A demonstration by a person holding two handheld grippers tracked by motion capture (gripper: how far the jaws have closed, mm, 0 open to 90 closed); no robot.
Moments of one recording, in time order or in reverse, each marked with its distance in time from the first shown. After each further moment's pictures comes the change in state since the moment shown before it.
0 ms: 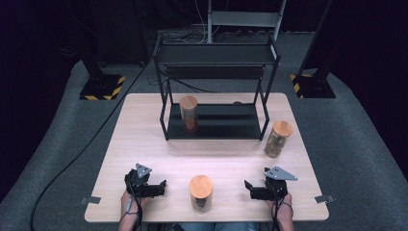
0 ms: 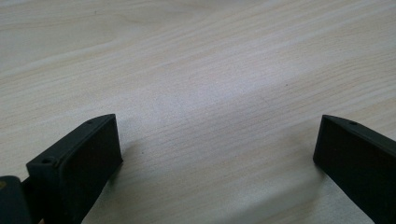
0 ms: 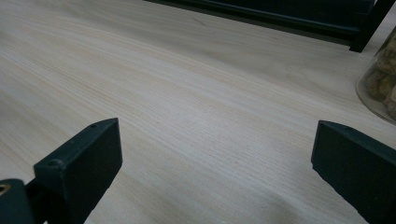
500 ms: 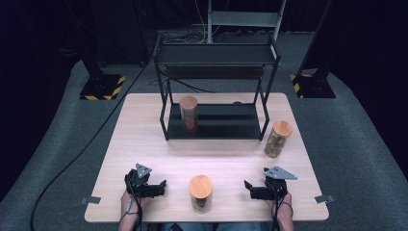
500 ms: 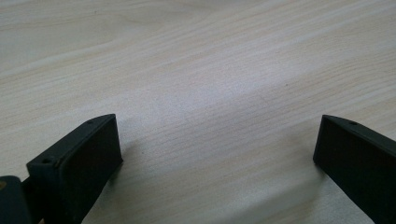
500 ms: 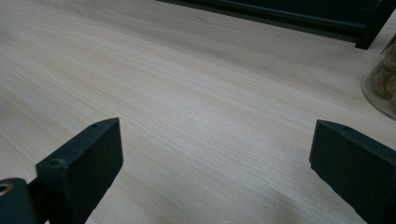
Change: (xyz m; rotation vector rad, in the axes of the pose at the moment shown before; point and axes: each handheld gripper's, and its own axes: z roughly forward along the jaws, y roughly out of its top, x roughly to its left) left arm 0.000 0.000 0.000 0.000 0.001 0.000; right arm -0.002 0.000 0.001 0.010 0.017 0.009
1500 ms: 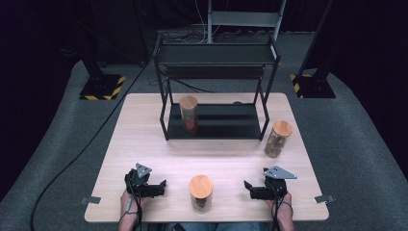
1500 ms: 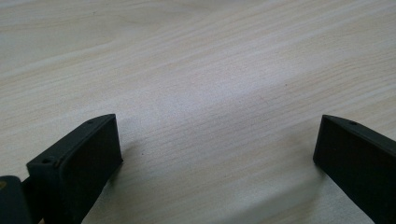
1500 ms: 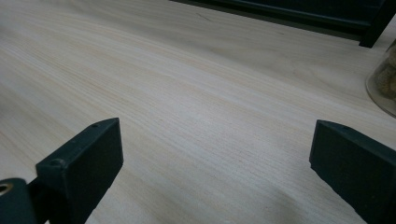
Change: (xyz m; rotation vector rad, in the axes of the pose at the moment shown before) left arm 0.001 0.000 0.000 0.000 -0.005 0.004; right arm 0.000 0.000 0.001 0.008 0.006 -0.002
